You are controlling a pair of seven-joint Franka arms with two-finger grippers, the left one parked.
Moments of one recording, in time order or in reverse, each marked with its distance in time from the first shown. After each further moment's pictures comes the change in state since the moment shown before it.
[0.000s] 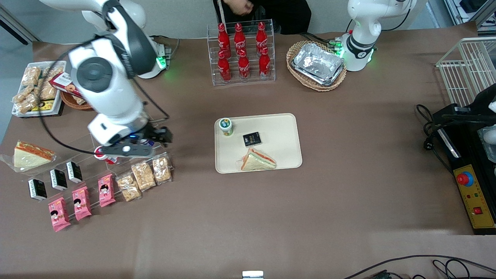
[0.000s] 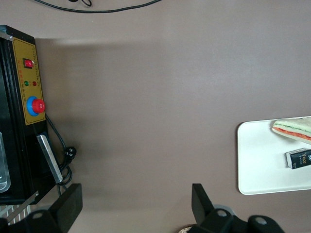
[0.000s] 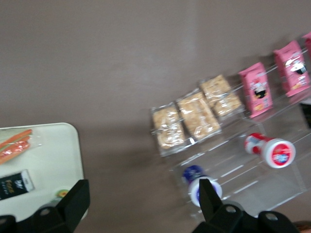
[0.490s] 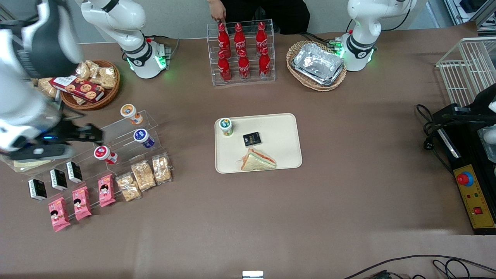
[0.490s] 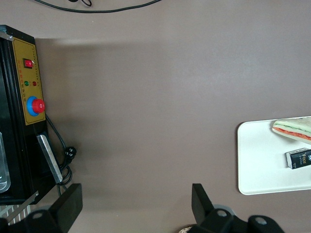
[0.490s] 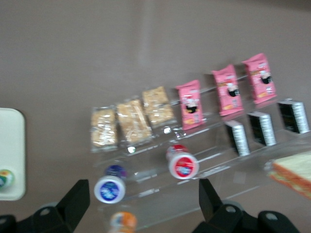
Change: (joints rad) arm 0.038 -0.129 -0.418 0.001 0.154 -0.044 -0.560
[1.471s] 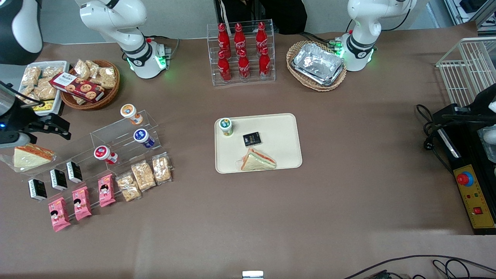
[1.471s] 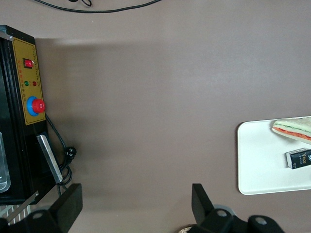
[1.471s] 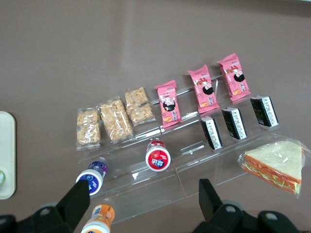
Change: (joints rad) arm 0.276 -0.079 -0.387 -0.028 0.037 0.000 -0.090
